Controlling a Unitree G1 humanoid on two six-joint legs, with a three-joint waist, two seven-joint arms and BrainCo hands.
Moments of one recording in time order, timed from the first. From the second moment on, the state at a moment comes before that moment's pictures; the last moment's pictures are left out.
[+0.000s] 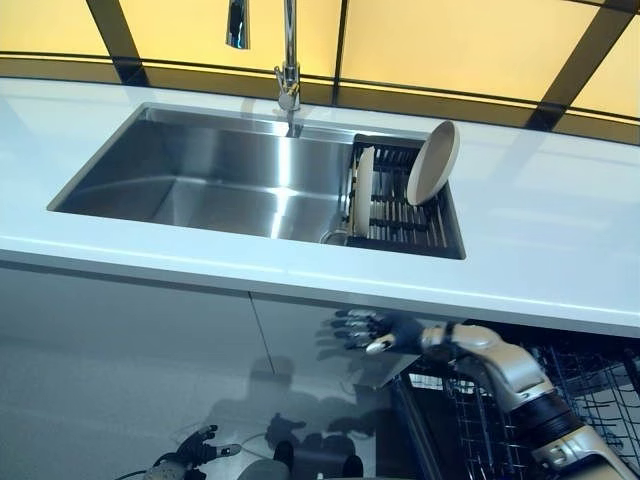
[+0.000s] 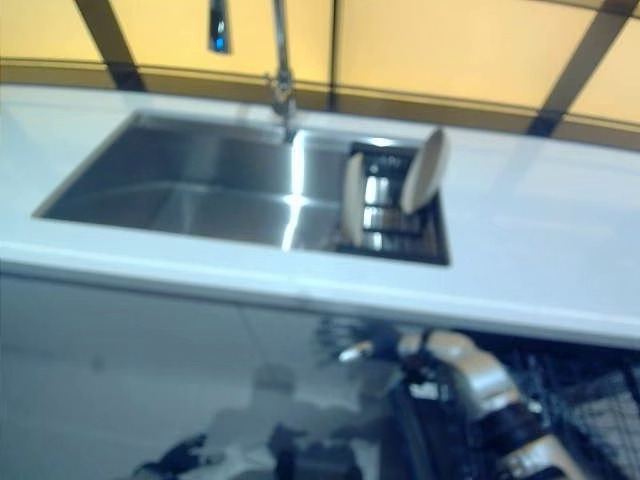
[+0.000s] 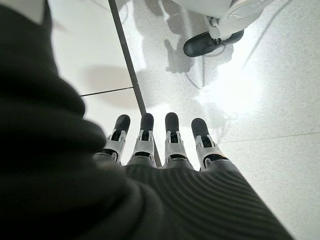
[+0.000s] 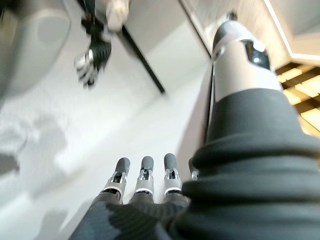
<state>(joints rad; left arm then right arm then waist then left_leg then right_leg) 0.12 0.42 -0.20 0.89 0.03 -0.02 -0.12 -0.23 -0.68 0.26 0.06 0.55 0.50 0.78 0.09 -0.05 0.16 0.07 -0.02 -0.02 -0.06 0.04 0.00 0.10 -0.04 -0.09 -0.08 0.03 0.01</state>
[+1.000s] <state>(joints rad) 0.08 0.56 -0.18 0.94 0.01 -0.06 -0.25 -0.88 -1.01 0.03 0.35 1.23 0.25 -0.02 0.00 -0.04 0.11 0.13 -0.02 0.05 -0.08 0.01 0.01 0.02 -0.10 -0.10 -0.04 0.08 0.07</state>
